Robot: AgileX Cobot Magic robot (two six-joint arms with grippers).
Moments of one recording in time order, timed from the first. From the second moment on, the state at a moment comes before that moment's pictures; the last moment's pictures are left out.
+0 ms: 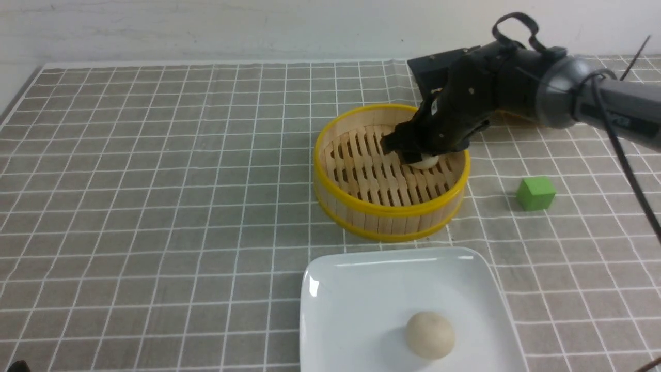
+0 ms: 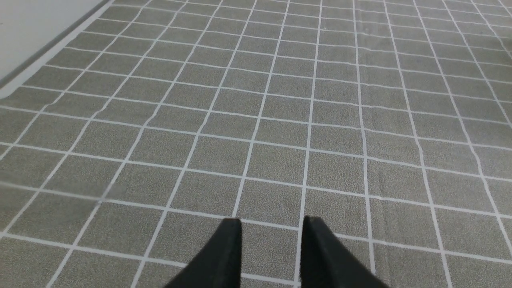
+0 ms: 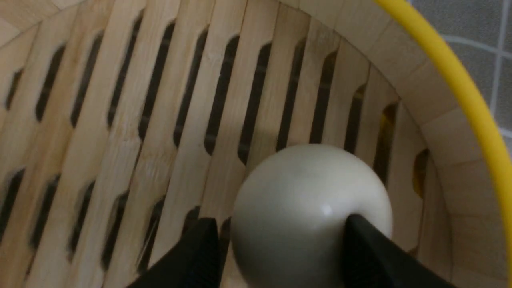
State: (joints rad) right arm 0.41 2.20 -1.79 -0.07 0.64 0.22; left arm 0.04 -0.01 0.03 0.15 0.37 -0.21
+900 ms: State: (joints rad) right arm 0.52 1.71 -1.57 0.38 1.23 -0.14; left arm 0.04 -0.01 0.03 0.15 0.37 -0.21
